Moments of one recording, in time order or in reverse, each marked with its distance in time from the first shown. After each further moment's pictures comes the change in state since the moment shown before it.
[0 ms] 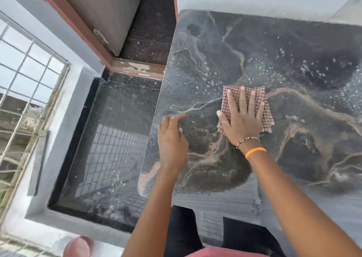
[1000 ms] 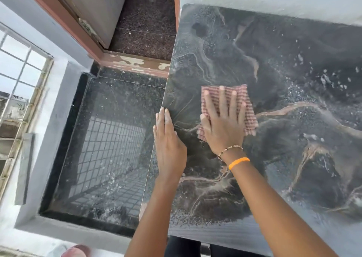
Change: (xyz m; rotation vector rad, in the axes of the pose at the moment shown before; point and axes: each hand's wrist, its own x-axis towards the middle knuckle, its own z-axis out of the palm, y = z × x) left_hand 0.054 -0.023 0.011 0.044 -0.047 -0.055; right_hand 0.037 -0.072 0.013 -0.012 0.053 -0.048
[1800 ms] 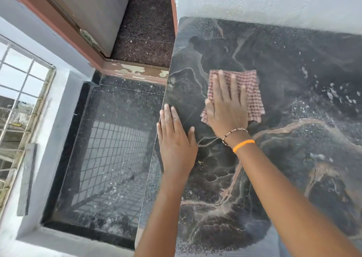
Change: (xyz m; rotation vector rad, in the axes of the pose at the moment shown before) left_hand 0.045 0.029 0.013 0.291 -0.065 0.052; right_hand 0.081 0.014 -0.006 0.018 0.028 -0.028
